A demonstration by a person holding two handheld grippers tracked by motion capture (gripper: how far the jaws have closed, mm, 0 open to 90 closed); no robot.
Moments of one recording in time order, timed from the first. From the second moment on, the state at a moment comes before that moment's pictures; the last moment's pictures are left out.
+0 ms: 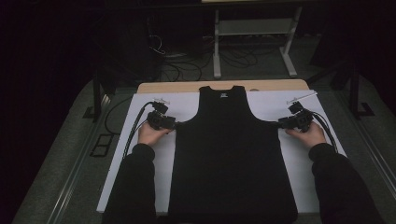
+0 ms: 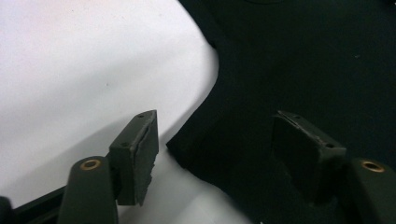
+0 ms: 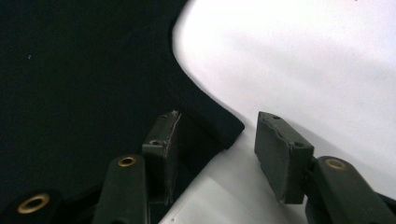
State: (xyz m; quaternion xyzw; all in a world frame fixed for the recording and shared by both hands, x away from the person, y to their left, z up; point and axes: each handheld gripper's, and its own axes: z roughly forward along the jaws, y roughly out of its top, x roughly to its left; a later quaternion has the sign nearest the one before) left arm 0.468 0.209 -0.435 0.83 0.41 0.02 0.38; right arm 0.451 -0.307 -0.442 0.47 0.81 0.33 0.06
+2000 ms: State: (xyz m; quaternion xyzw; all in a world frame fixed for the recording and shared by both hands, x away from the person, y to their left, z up) left arm 0.426 0.205 -0.421 0.81 0.40 0.12 0.41; right arm 0.425 -0.307 -0.434 0.49 0.78 0.39 0.04
